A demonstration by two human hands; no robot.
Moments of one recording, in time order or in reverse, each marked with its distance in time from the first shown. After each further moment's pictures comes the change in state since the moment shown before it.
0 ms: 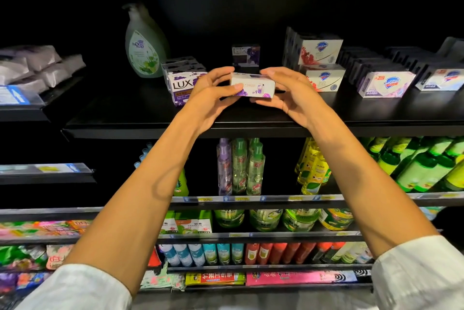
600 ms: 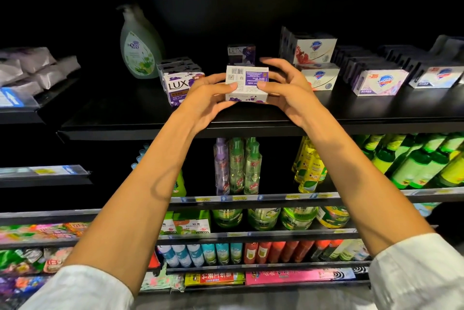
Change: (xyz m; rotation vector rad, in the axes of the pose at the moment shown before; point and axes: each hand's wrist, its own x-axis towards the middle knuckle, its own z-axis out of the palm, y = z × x) left_hand -0.004 0.004 0.004 -0.008 -0.030 -0.081; right_hand -0.002 0.005 -0.003 -0.139 -0.003 -0.135
